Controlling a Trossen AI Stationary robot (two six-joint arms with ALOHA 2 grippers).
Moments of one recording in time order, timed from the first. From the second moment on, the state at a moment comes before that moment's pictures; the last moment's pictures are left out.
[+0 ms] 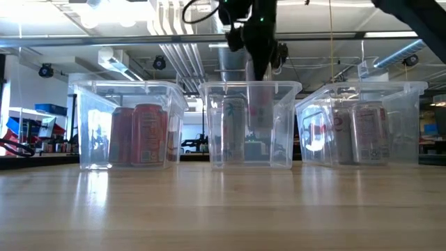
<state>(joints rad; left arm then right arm) -0.23 1.38 1.62 -0.87 -0.54 -0.42 -0.30 2.09 2.19 -1.54 0.04 -0.05</state>
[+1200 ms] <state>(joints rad) -0.23 1.38 1.62 -0.90 -0.54 -0.41 -0.34 2.08 1.89 -1.25 0.05 0.05</state>
